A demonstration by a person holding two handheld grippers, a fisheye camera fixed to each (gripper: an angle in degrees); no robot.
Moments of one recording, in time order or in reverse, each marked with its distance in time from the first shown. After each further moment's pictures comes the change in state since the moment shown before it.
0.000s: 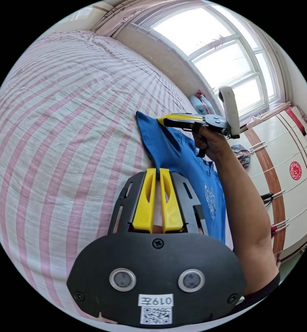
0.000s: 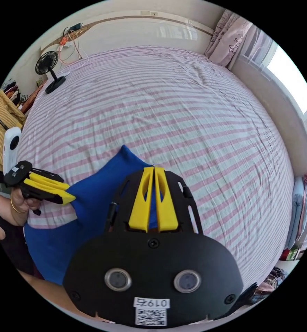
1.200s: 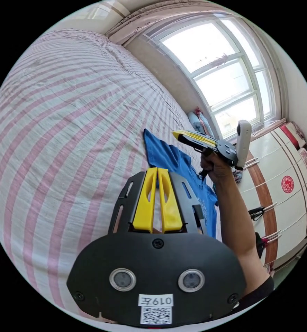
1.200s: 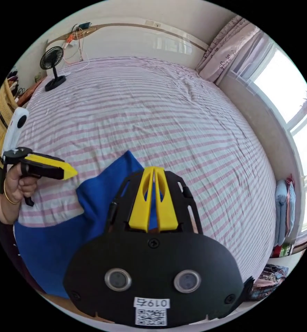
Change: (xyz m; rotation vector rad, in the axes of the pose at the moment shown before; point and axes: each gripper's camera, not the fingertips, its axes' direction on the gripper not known) left arm -0.029 0.020 -0.030 0.114 0.066 -0.075; right arm -0.044 0.032 -0.046 0.117 0.149 -0.031
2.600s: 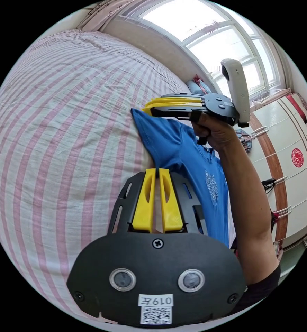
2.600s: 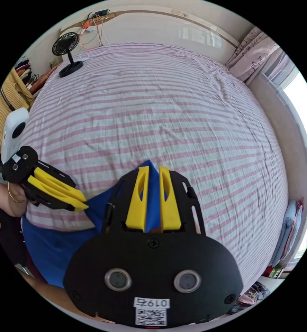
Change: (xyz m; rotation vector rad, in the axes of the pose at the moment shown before) left arm 0.002 -0.009 0.028 -0.238 -0.085 0.136; right arm -0.032 -0.034 0.074 -0.107 -0.123 -0.115
